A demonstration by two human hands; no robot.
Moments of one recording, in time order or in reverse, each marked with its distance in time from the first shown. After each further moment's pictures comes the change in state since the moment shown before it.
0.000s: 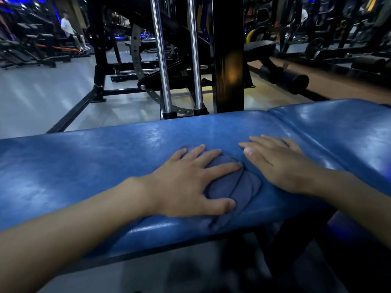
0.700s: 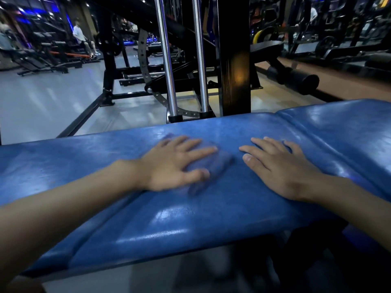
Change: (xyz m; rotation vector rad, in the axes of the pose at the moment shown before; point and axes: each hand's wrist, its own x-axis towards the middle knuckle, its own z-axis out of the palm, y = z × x) left_hand 0.017 -0.063 -0.002 0.025 -0.023 -0.101; right_hand 0.011 -0.005 0.010 -0.051 -0.005 0.012
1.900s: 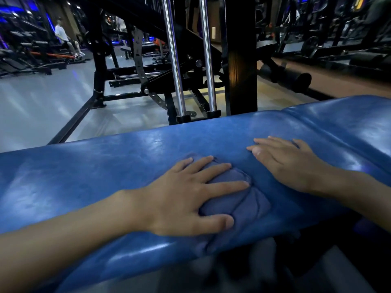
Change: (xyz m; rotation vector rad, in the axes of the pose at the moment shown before) left_hand -0.066 0.008 0.006 0.010 0.036 0.301; right_hand 0.002 -0.044 -0.008 0.145 0.003 0.093
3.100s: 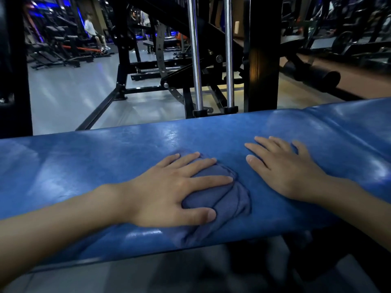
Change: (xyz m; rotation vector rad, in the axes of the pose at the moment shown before) left_hand -0.038 -0.013 0.002 -0.057 -0.062 -0.152; right_hand 0.002 -0.027 0.021 -0.201 -0.026 -0.040
